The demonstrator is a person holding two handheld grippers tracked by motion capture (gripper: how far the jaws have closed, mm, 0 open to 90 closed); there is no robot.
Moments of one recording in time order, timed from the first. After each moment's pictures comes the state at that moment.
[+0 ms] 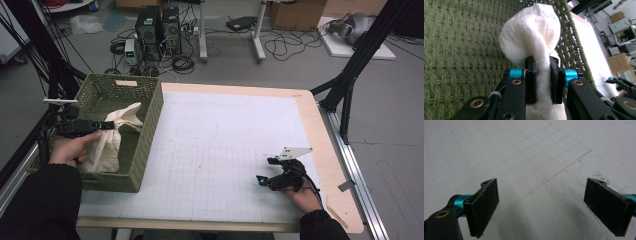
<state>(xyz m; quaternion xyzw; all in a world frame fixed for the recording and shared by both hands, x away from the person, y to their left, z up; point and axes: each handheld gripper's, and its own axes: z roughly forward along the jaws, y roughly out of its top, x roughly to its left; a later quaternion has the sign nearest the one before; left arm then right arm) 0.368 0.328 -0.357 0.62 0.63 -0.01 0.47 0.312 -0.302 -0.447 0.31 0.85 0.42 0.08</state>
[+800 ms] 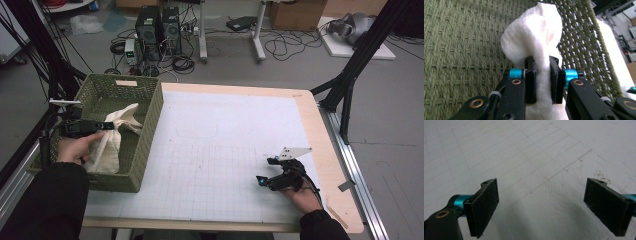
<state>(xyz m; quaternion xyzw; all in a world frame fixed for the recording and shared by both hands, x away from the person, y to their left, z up) 0.376 0.325 -0.370 0.61 0.65 0.02 0.44 0.312 -0.302 -0.448 0.31 0.85 0.42 0.08</state>
